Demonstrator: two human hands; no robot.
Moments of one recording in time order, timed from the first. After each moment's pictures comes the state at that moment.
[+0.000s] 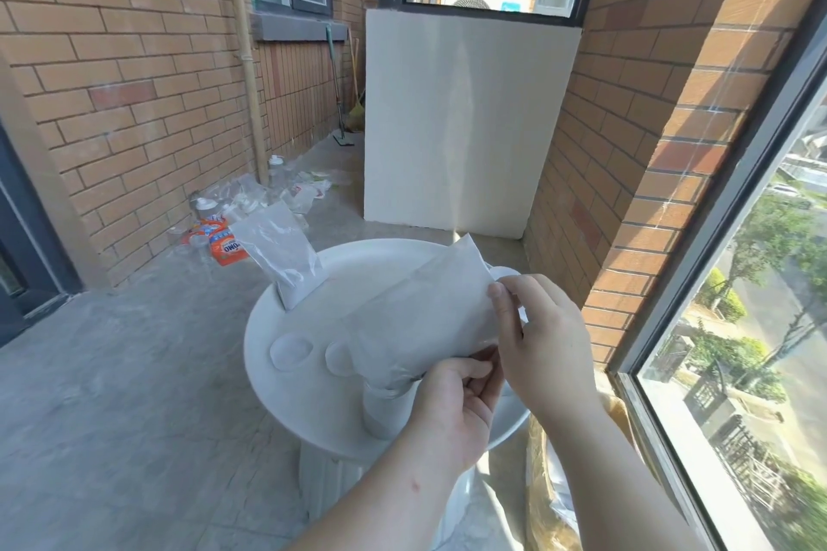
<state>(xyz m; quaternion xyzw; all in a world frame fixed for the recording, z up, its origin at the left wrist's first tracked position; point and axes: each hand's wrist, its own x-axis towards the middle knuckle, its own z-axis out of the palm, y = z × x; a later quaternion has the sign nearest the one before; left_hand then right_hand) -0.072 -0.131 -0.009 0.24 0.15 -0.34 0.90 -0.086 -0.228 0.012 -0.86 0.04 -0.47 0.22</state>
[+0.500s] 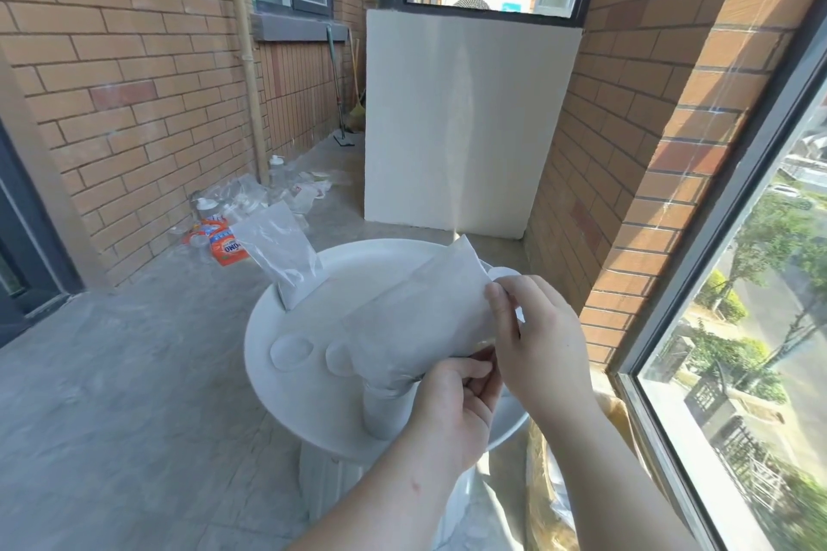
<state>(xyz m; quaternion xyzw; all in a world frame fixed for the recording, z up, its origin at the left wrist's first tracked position) -0.074 -0.130 -0.007 0.23 0.16 -0.34 0.90 -0.085 -0.226 0.011 -0.85 0.04 -0.46 0.23</state>
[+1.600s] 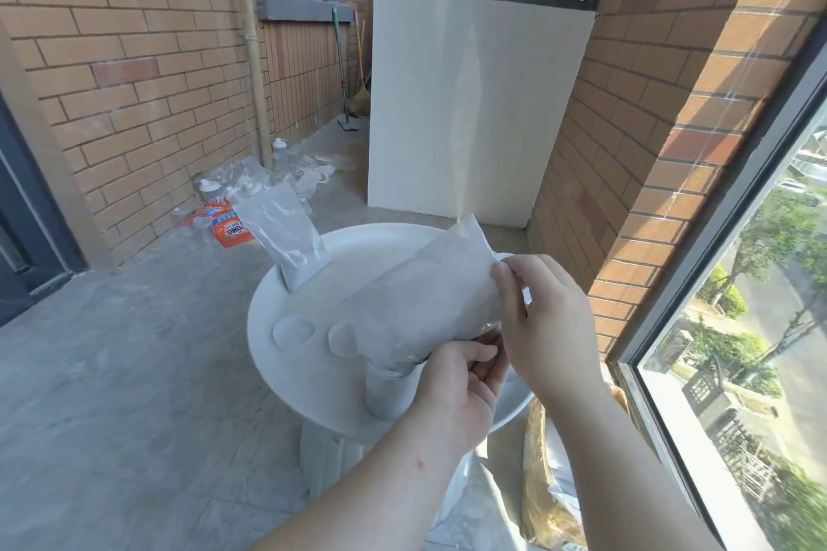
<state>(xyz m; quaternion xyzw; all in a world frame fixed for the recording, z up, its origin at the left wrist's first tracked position) -0.074 -0.130 -0.007 0.23 0.17 -0.34 0.90 -0.086 -0.225 0.017 -0.86 0.03 -0.46 0.23</state>
